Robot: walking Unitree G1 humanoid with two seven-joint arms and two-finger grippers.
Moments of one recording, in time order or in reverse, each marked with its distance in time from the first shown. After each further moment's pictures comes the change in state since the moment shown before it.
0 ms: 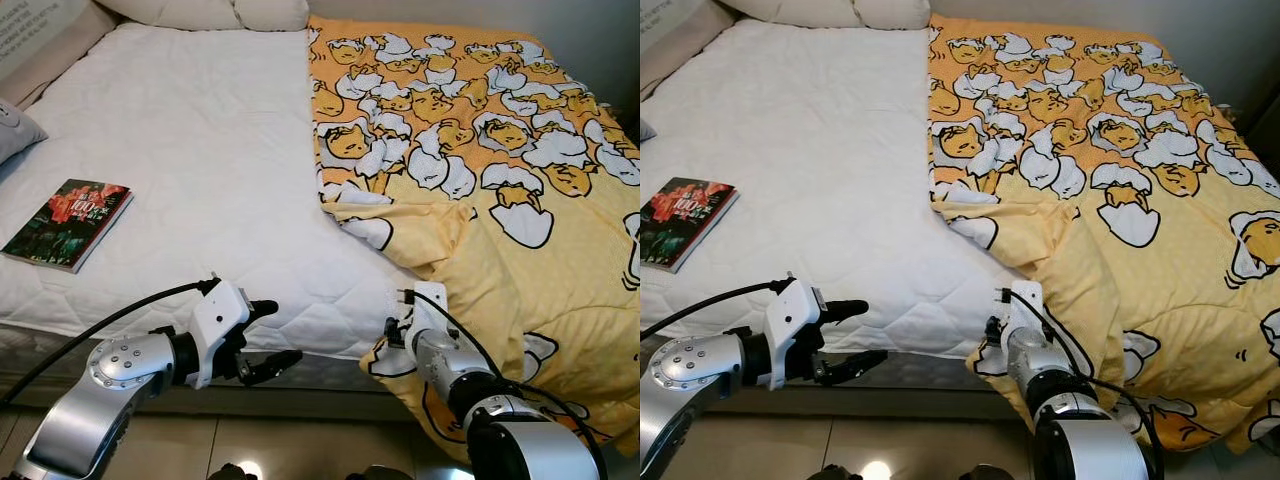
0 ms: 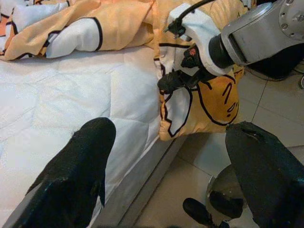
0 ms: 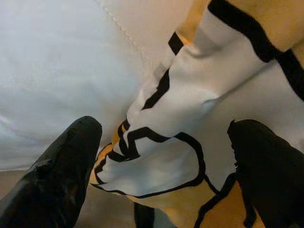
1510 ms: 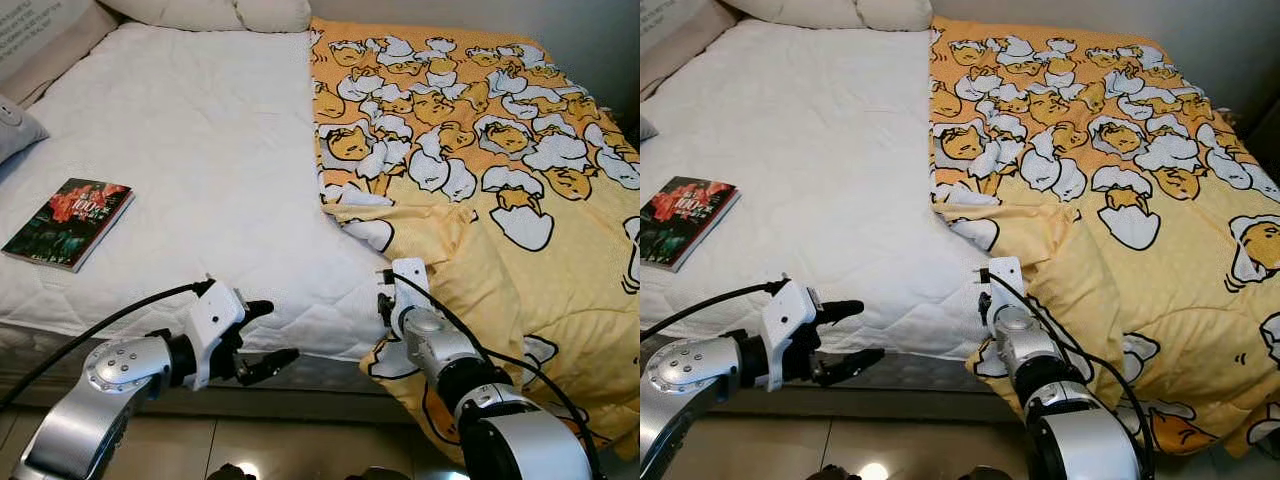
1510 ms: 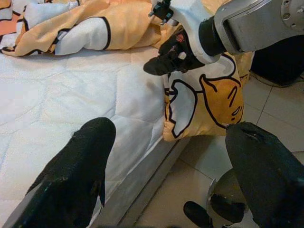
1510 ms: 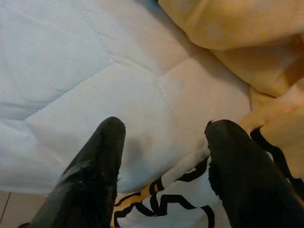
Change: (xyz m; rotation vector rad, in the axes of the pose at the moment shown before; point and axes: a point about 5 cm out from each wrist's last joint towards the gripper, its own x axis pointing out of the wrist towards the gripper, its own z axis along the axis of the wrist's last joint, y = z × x) left arm -0.001 0.000 -0.003 -0.026 -0.009 0.027; right arm -0.006 0.025 0.031 -0.207 -0.145 0.076
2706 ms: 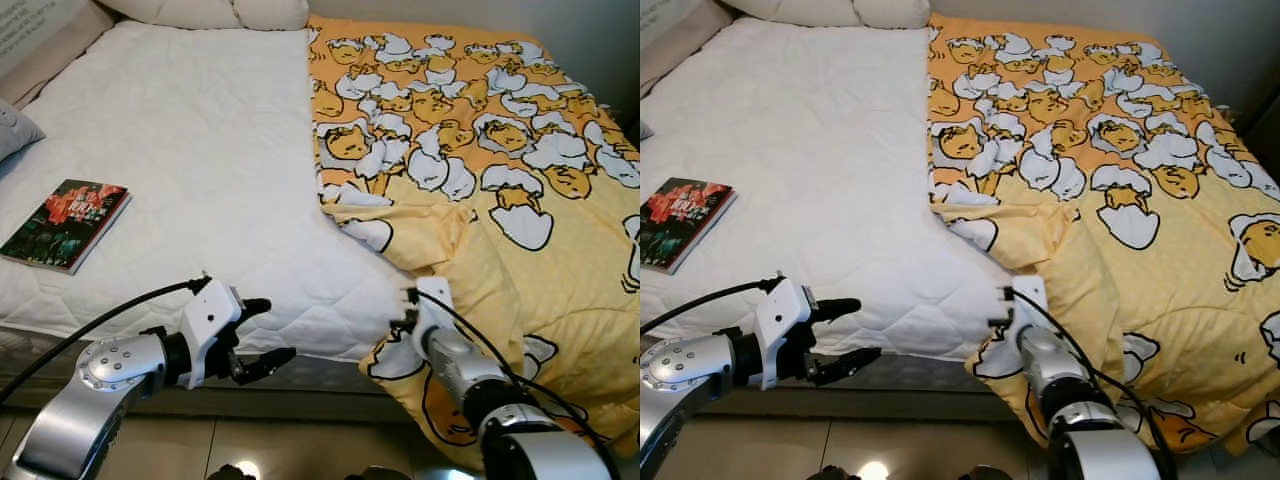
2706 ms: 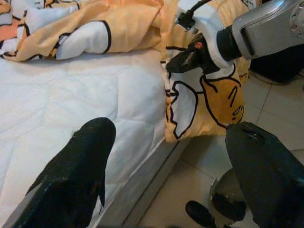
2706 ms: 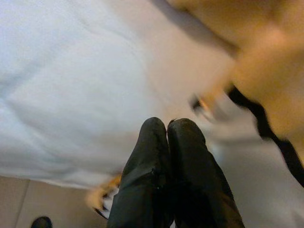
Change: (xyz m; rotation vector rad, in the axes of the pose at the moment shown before) left arm -0.004 0.001 0.004 0.016 -0.007 0.001; right arm -0.002 -0.023 -0.024 0.064 -0.017 0.084
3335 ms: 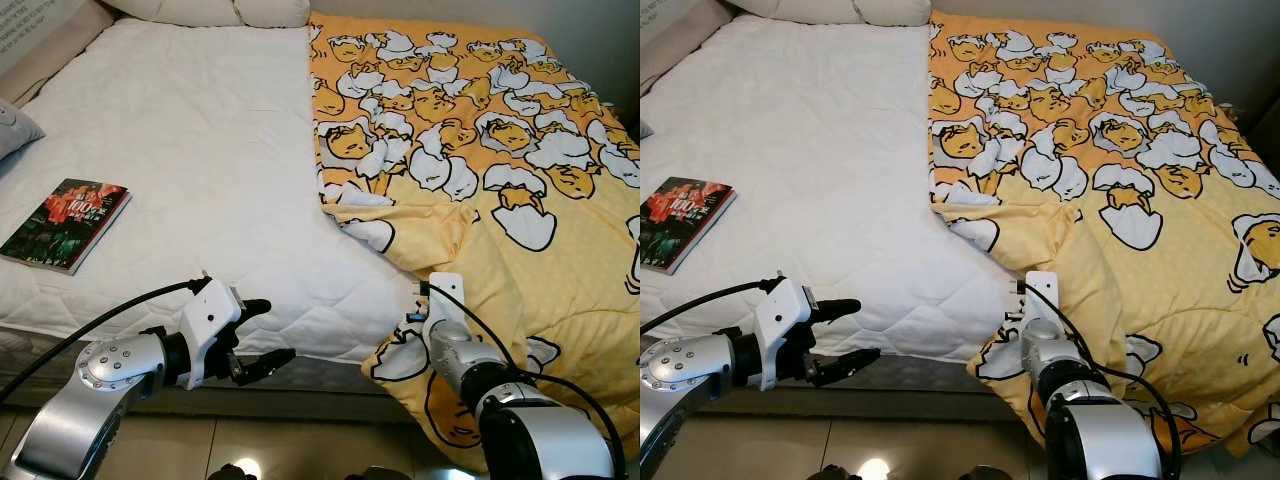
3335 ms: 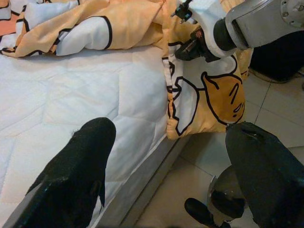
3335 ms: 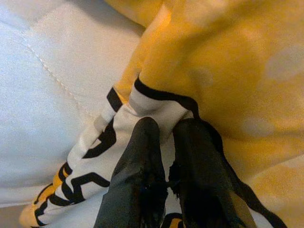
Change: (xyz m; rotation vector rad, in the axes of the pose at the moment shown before) left arm -0.001 0.000 0.000 -0.001 0.014 -0.012; right arm 0.001 -0.021 0.002 0.028 0.100 -0.287
